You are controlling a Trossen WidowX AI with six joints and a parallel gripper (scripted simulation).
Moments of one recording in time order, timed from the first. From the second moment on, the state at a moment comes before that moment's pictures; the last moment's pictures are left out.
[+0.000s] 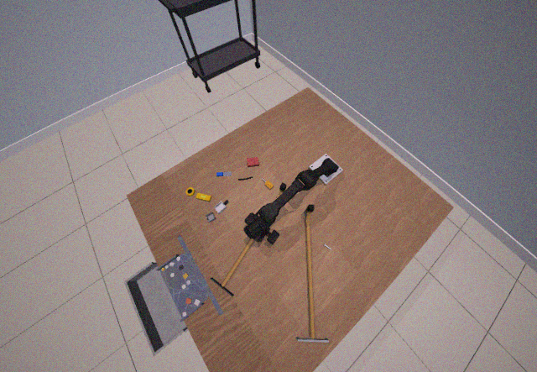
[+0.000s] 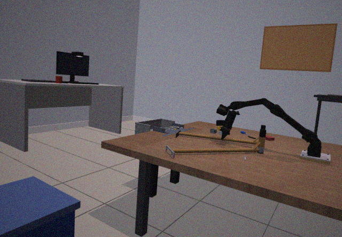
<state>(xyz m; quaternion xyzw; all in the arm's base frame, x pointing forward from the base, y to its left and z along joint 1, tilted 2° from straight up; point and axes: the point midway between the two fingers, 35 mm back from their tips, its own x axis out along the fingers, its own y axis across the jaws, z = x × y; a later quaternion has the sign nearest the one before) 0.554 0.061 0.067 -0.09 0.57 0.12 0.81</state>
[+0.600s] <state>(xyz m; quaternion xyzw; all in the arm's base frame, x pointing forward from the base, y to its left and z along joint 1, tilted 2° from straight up) 0.553 0.054 0.085 -0.09 0.56 0.12 0.81</state>
